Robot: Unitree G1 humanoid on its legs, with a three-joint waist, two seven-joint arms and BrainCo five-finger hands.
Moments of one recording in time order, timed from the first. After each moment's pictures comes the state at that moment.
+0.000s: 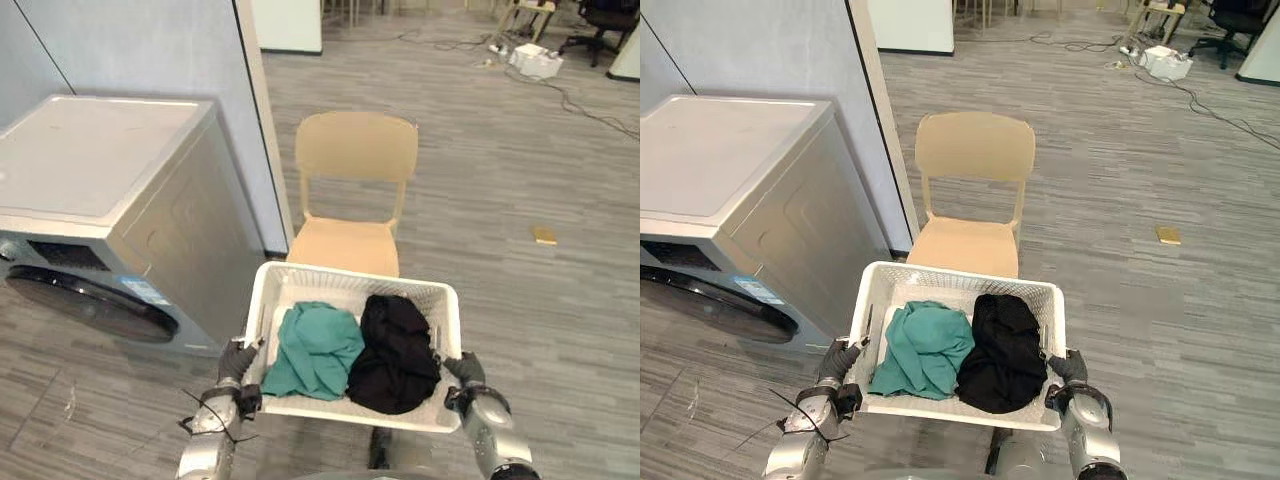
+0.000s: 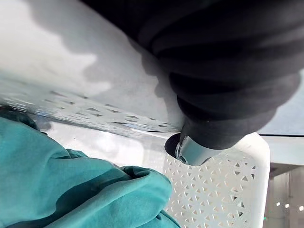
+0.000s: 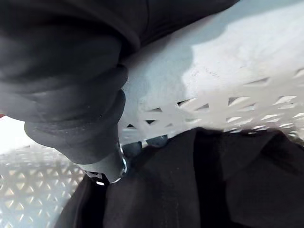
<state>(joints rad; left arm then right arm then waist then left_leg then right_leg) 0.22 0.07 0.01 0.21 -0.20 -0.01 0.06 0.07 -0.15 -0.07 0.45 0.29 0.01 -0.07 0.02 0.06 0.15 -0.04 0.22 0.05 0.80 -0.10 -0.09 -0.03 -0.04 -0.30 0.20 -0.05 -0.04</state>
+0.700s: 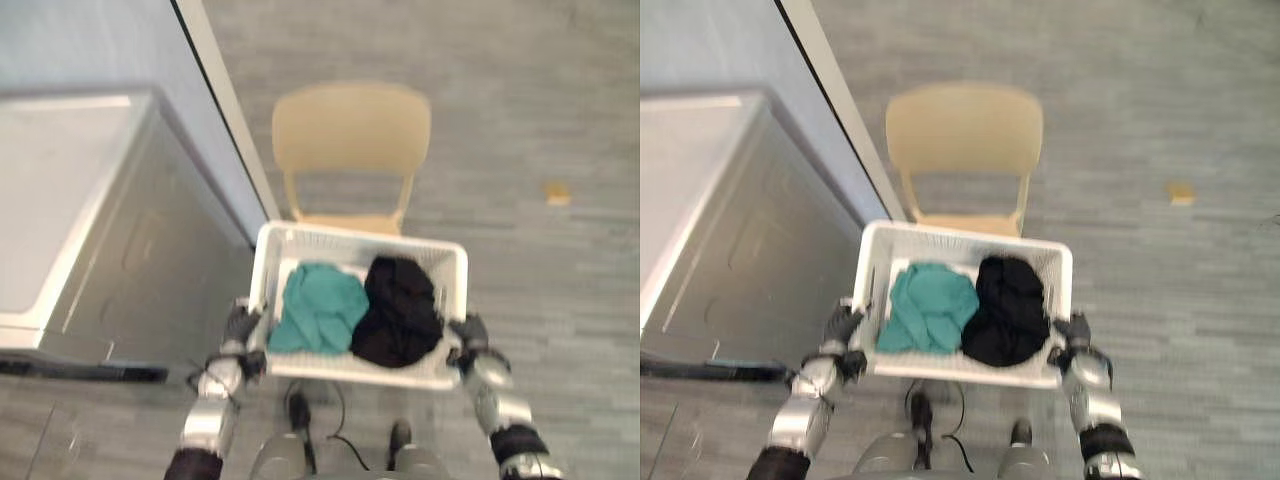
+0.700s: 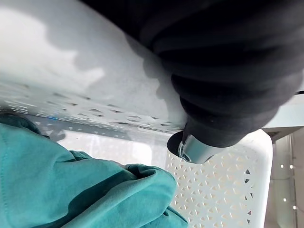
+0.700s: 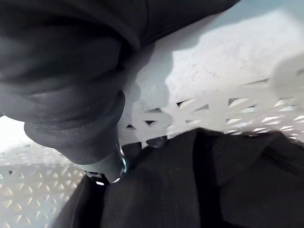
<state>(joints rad) -0.13 0.17 -0.07 0.26 -0.26 -0.07 0.14 -0.29 -0.22 -0.10 0.55 0.39 0.00 -0.12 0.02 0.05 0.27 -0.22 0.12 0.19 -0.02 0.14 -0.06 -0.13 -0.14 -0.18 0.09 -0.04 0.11</state>
